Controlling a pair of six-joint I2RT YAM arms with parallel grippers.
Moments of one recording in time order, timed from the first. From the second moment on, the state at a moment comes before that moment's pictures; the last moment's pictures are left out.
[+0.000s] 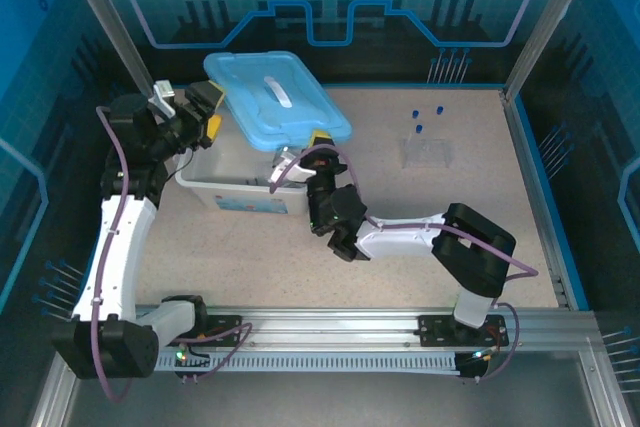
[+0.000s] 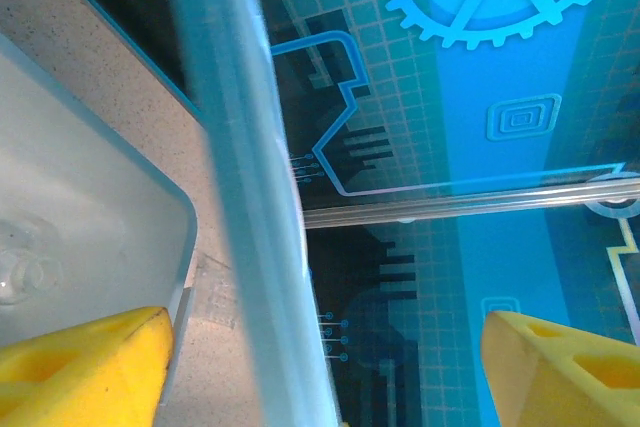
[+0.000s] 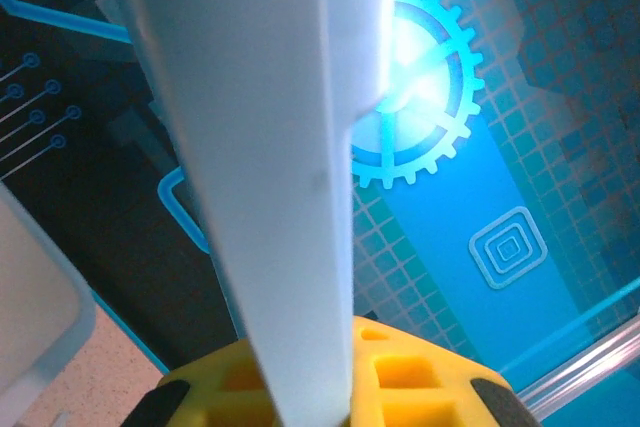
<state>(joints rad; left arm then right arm) 0.10 1.12 1.17 -0.29 0.60 -1.19 1.07 1.76 0.99 1.24 0.97 -1.43</state>
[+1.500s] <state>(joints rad) 0.13 1.23 1.10 -0.18 0.74 -1.34 1.13 1.78 0.99 1.25 0.96 -1.51</state>
